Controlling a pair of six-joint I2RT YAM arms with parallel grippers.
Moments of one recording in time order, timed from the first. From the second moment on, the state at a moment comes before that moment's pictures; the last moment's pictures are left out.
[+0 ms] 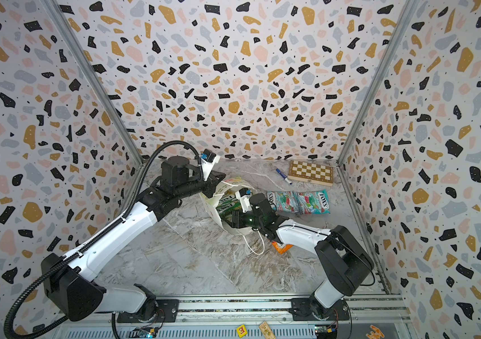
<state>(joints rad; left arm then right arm) -0.53 1.38 1.31 -0.27 0.29 0.06 0.72 1.59 0.87 0.25 -0.41 0.63</state>
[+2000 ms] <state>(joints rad) -0.55 1.37 1.31 -0.27 0.44 0.07 0.64 1.93 1.04 0.53 -0.31 1.11</state>
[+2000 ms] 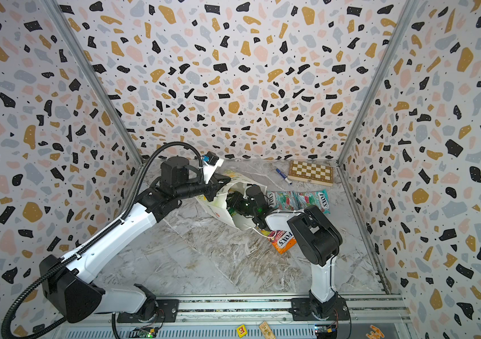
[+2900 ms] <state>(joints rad) -0.55 1.40 1.31 -0.30 0.17 0.06 0.64 1.75 1.07 0.31 -0.29 0.86</state>
